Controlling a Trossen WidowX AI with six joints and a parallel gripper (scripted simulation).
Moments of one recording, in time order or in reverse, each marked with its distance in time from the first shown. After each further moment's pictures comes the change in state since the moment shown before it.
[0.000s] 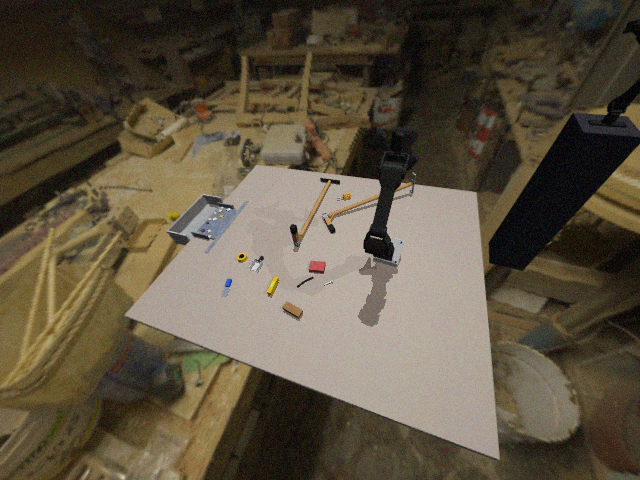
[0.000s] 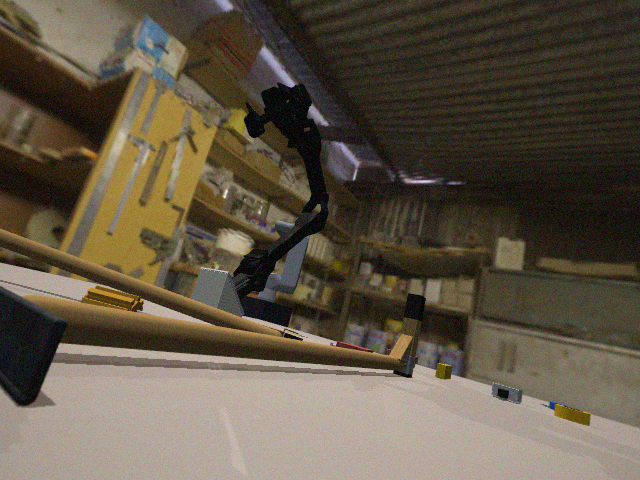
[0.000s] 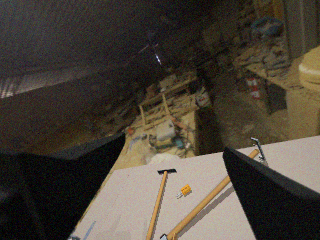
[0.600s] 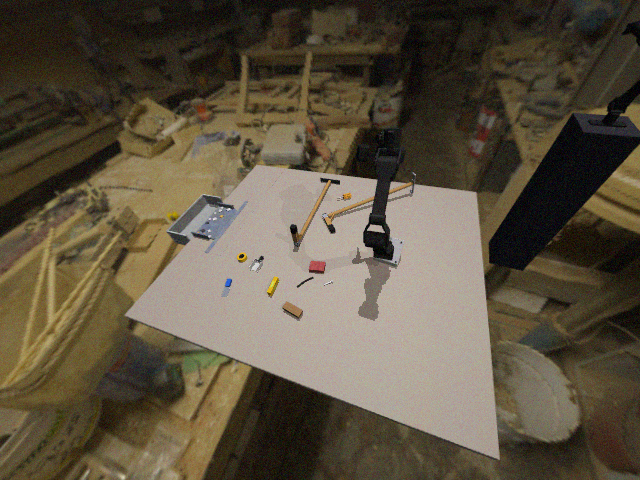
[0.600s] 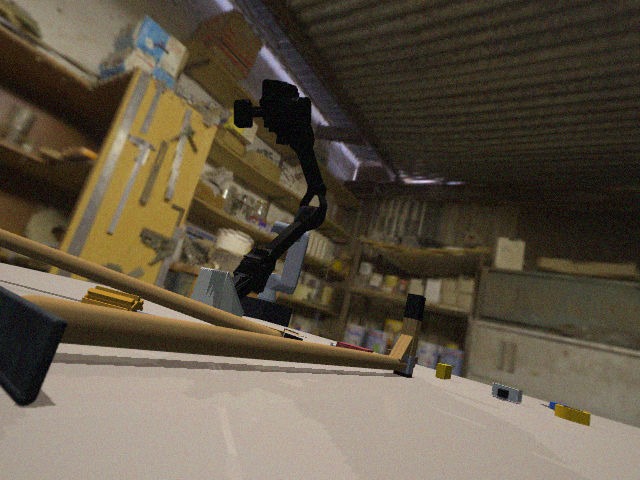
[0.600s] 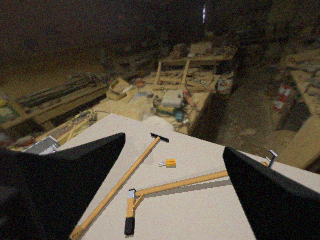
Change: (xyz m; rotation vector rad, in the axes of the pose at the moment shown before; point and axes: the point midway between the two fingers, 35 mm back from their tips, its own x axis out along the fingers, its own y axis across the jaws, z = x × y) arm 0.069 0.010 -0.069 -0.436 0.255 0.164
